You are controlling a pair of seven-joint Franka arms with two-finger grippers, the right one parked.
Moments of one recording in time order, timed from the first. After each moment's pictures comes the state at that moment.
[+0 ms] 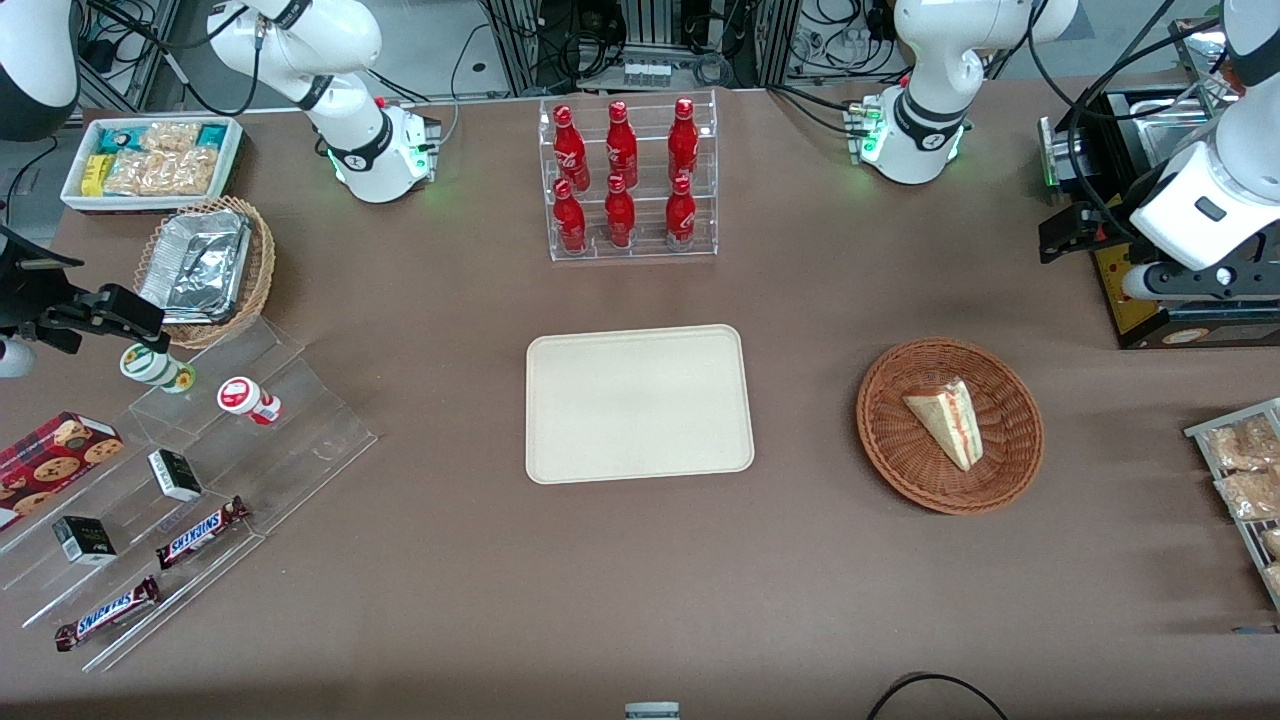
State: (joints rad) arm -0.05 -0.02 -0.04 -1.60 0.01 1.40 -0.05
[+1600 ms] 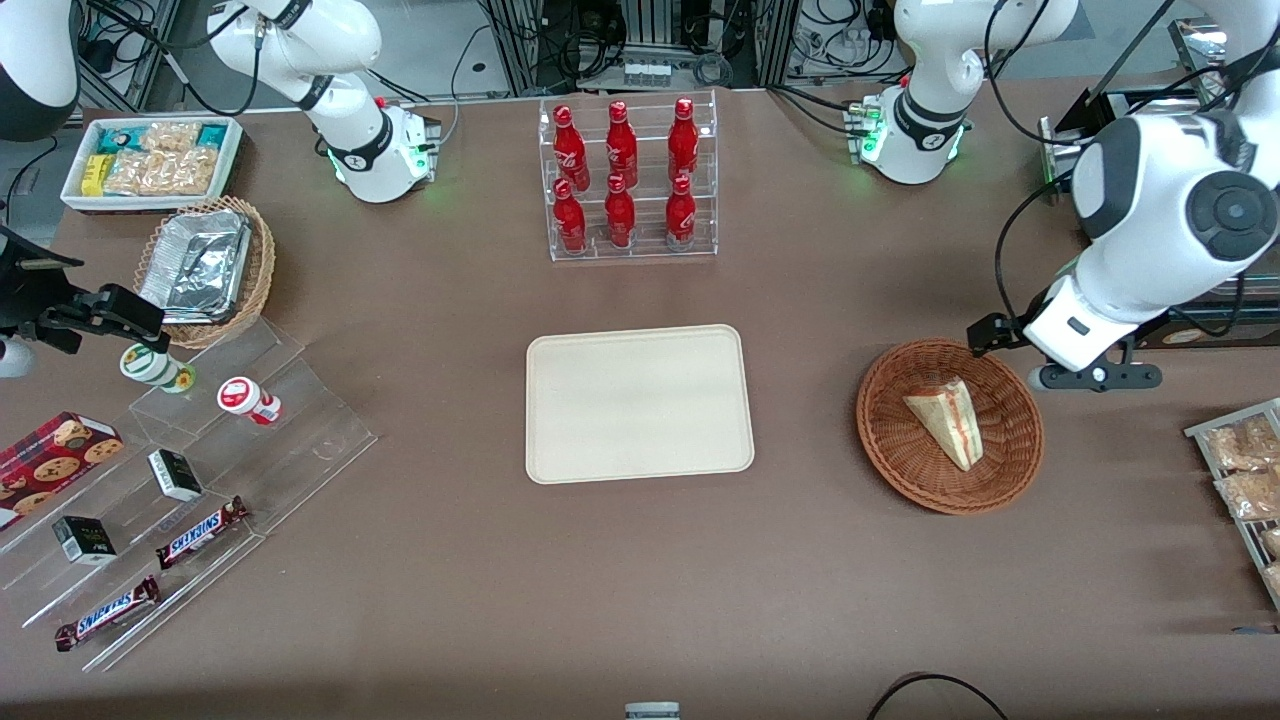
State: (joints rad) arm -0.05 0.02 -0.04 -2.06 0.01 2.02 -0.08
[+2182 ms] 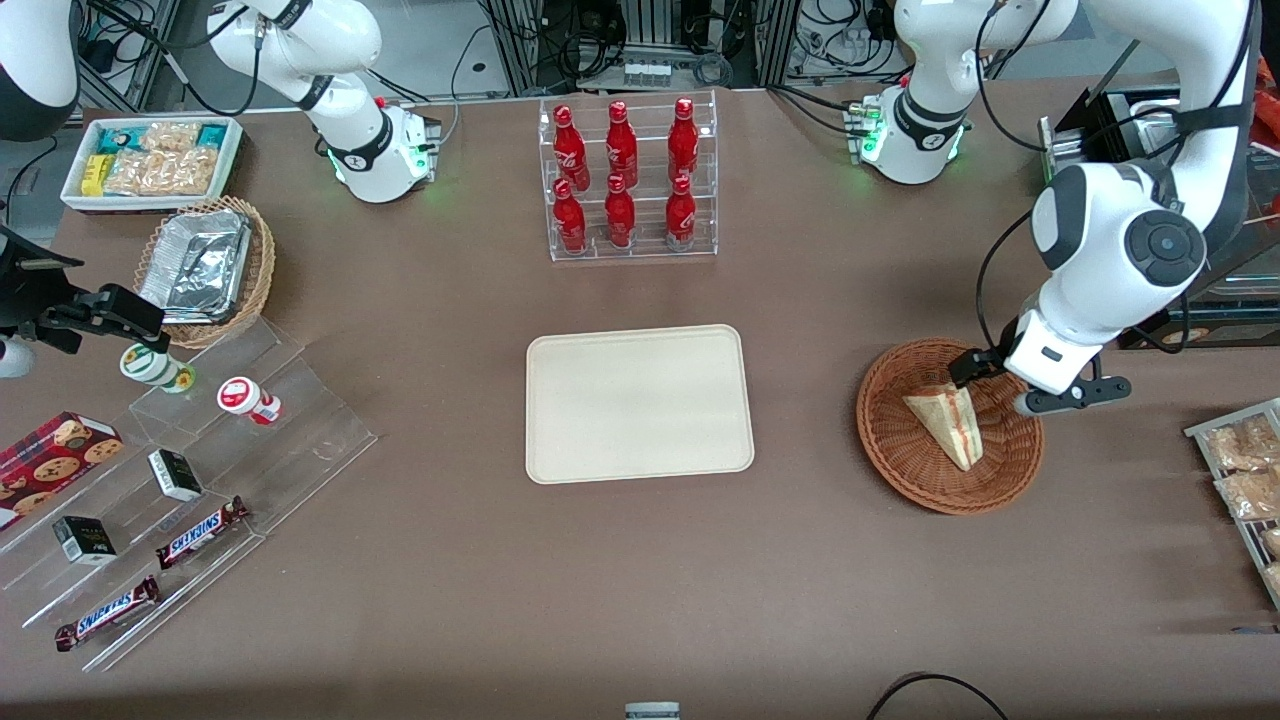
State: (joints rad) arm -0.05 0.09 -0.03 -2.17 0.01 2.27 -0.32
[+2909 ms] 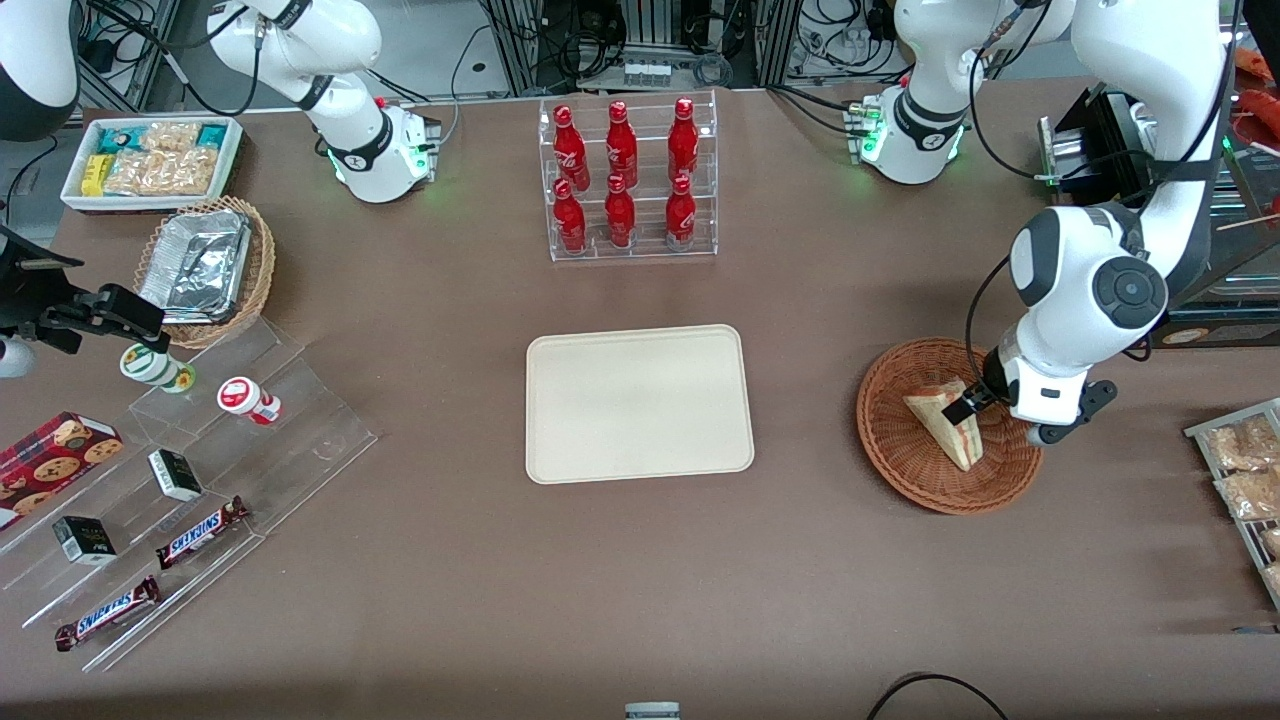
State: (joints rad) arm -0.05 0.21 -0.03 -2.15 0.01 2.34 -0.67
